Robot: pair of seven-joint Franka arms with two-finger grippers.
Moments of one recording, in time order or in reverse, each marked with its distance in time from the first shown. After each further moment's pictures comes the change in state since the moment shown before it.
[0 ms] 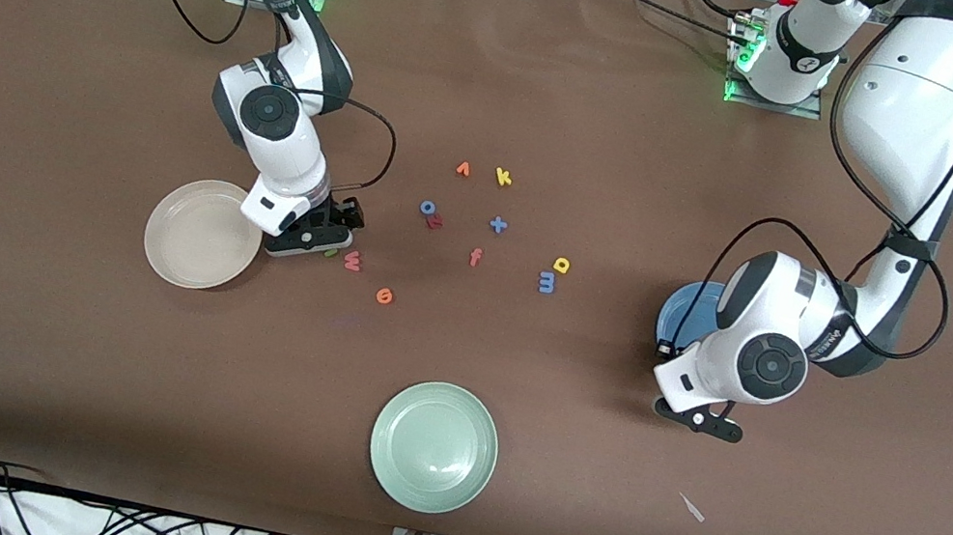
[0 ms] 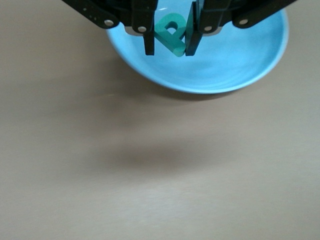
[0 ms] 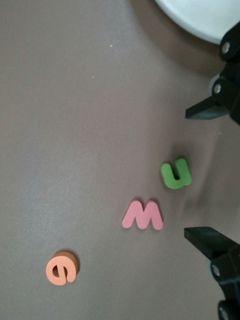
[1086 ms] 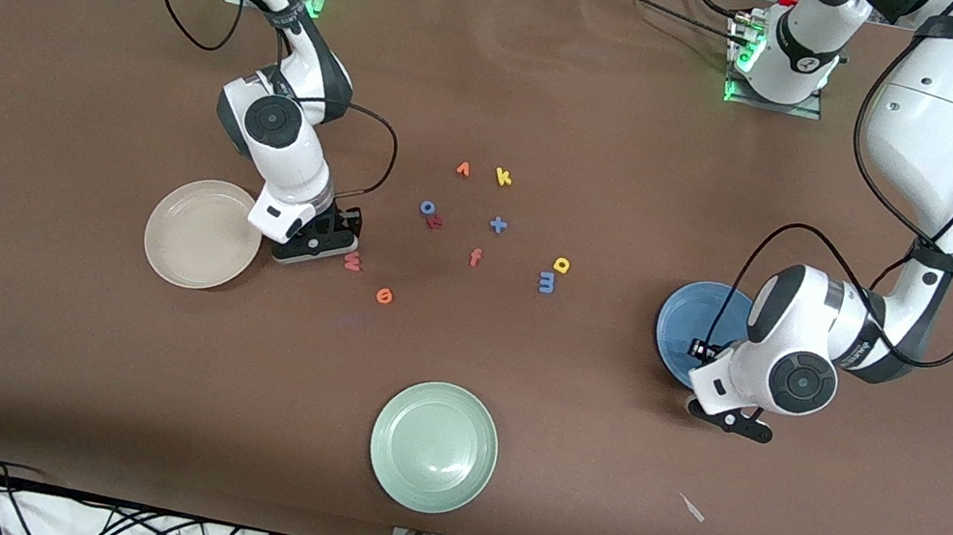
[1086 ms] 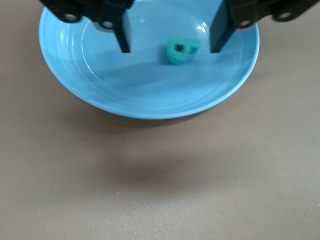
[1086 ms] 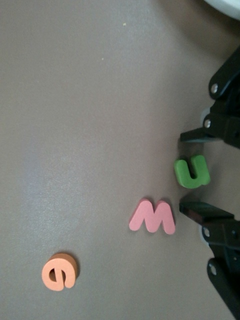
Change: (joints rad) left arm 0.060 -0.004 0.000 -0.069 0.013 -0.004 0.040; right arm -0.004 0.051 -0.006 0.017 -0.033 0.054 -0.018
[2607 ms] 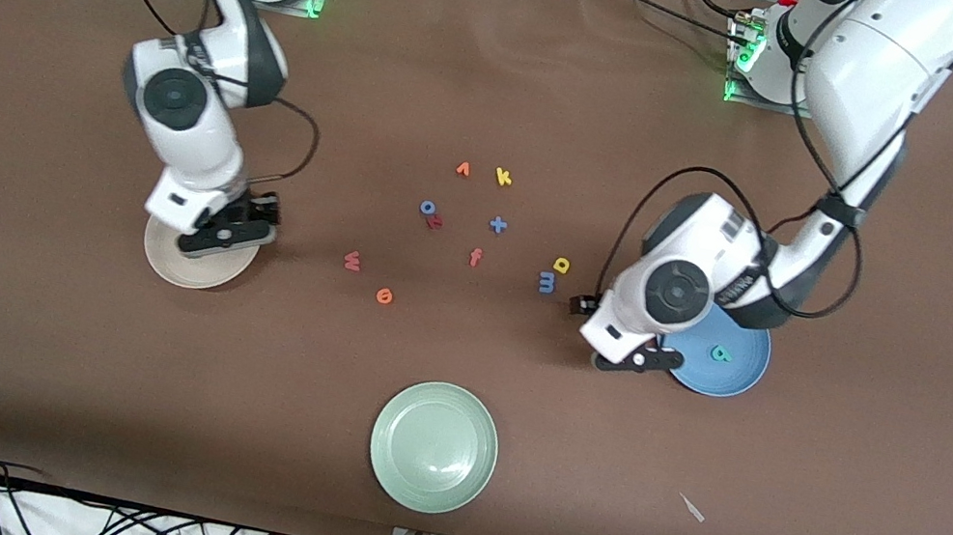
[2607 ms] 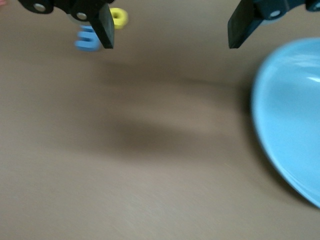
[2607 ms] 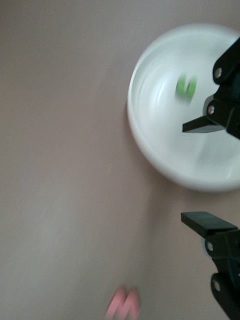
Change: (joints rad) left arm -0.112 -0.029 -0.232 -0.011 0.000 0.053 -0.757; right arm -0.138 -0.166 0.061 0.021 0.015 -0.243 -0.126
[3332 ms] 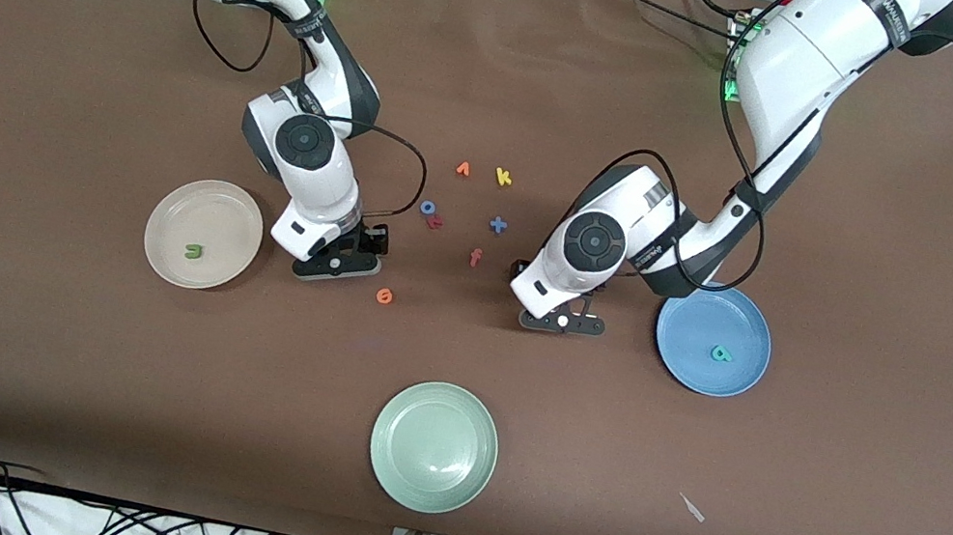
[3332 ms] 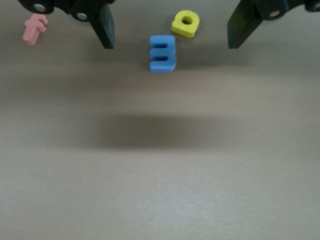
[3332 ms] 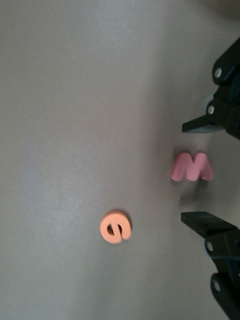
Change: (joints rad) left arm -0.118 0.070 0.005 -0.006 0.001 0.141 0.084; right arm 0.178 0.238 -0.024 0.159 -0.002 0.103 0.277
